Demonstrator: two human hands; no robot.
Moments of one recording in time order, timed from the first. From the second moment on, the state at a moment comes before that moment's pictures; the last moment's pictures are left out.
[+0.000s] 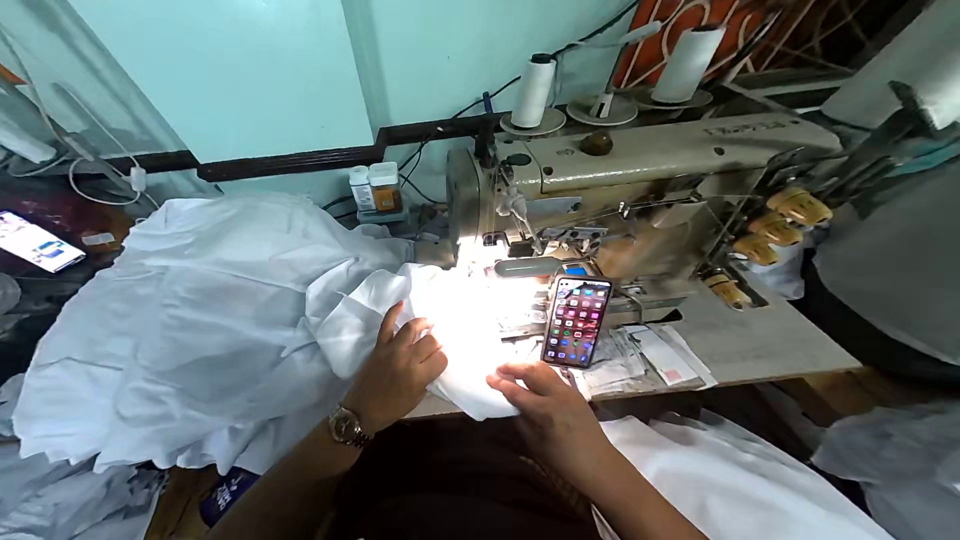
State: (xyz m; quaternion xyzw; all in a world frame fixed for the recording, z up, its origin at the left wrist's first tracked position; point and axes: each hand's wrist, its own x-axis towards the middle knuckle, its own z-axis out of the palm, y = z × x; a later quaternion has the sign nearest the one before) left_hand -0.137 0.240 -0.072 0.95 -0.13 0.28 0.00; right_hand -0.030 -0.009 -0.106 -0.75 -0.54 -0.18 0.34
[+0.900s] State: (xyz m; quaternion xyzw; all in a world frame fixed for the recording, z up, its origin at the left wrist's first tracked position) left_hand -0.101 0.262 -0.053 0.97 -0.08 0.22 -0.04; right_hand 0.006 0.024 -0.091 -0.76 -0.55 -0.16 0.31
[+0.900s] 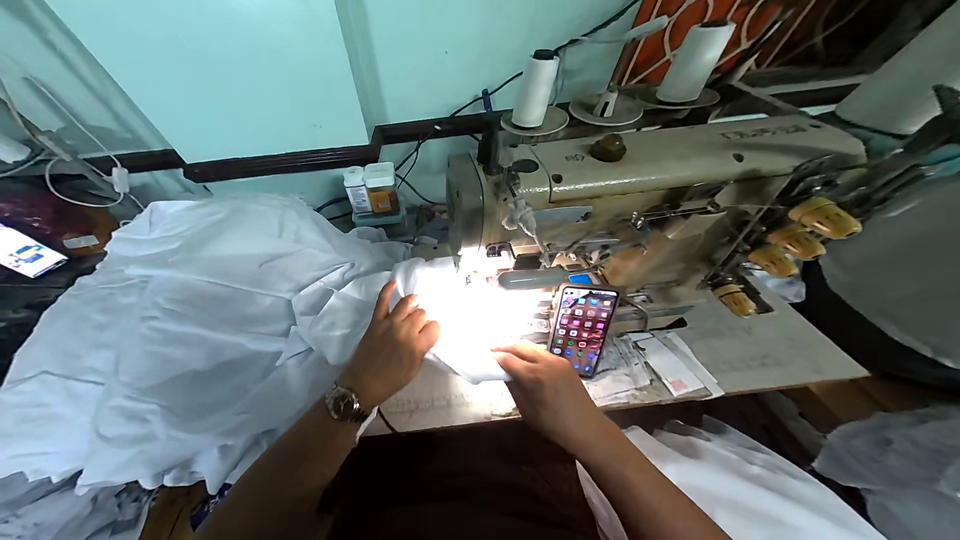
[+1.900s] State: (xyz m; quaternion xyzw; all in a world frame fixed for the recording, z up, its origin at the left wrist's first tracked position) left_hand -0.075 0.252 -0.058 1.00 -0.03 0.08 0.04; right_hand 0.025 0.058 -0.099 -0.81 -0.48 -0.21 0.27
